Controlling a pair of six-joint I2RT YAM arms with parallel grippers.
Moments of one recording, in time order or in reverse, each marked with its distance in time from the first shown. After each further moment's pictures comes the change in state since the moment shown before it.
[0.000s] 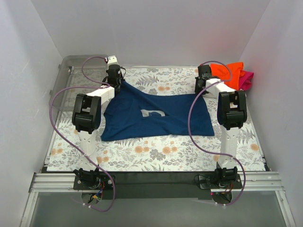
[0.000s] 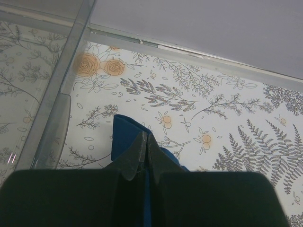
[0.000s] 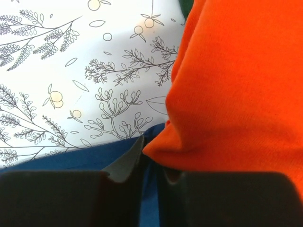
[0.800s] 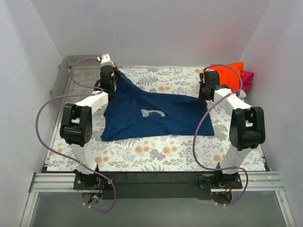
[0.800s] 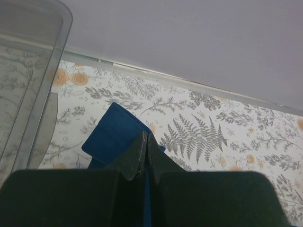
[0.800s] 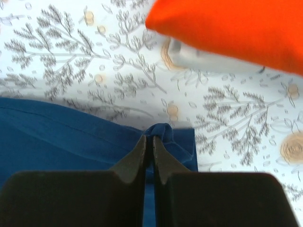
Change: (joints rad) left arm 0.001 -0.279 -0.224 0.105 0.161 -0.106; right arm 0.024 -0.427 -0.381 0.052 -0.035 0.003
